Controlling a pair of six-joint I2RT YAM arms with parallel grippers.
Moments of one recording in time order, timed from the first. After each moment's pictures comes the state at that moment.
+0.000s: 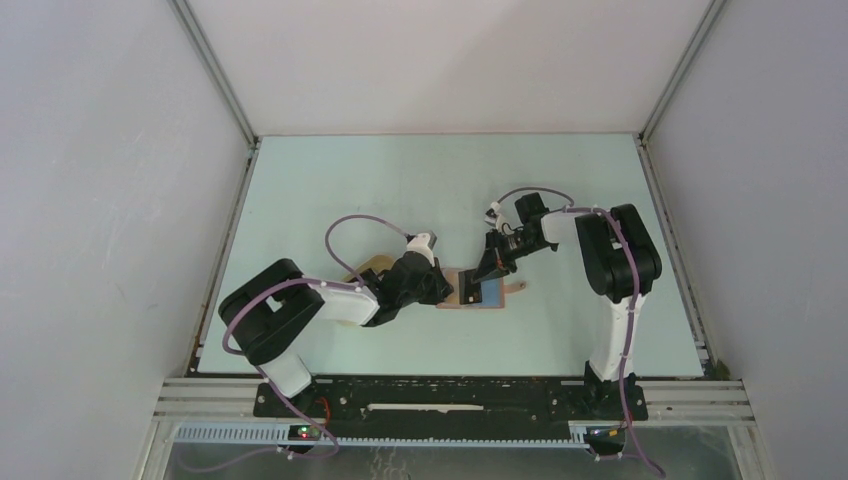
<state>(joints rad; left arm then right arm) -0.86 1.66 0.61 0.44 -0.07 -0.74 0.28 2.03 1.12 -0.38 -0.99 0.20</state>
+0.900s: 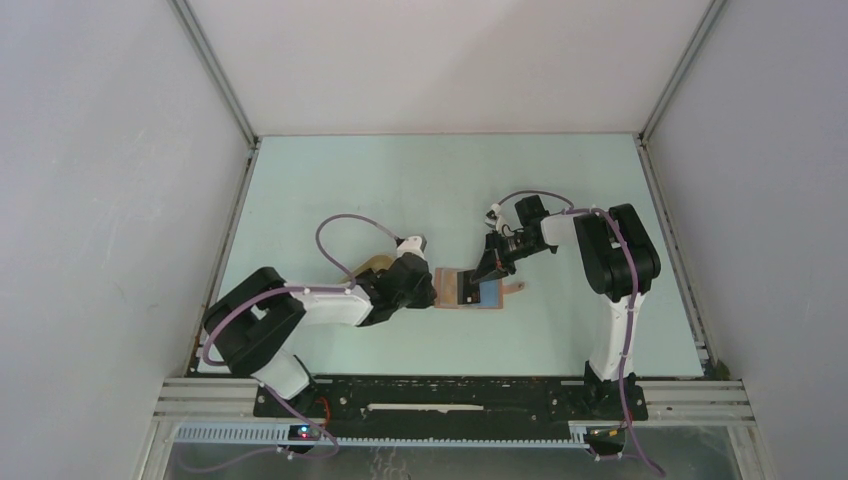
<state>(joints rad) -0.86 1.55 0.61 0.18 -0.18 -0.74 0.28 2.04 1.09 -0.31 -1.01 0.27</state>
